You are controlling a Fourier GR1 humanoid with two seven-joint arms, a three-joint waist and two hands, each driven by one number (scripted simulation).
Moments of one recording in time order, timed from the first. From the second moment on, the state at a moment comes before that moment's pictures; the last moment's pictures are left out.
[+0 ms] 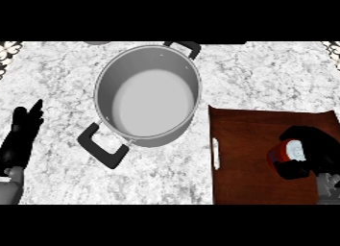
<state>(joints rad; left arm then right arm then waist) -0.10 0.44 -0.02 -1.40 -0.01 0.21 0.36 -0.09 -0.45 0.20 -1.76 0.66 0.28 0.91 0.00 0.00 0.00</state>
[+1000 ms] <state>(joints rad) -0.06 0.40 0.05 -1.45 -0.07 0.16 0.38 0.13 -0.38 0.39 -2.03 1.07 0.22 0.94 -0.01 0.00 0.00</state>
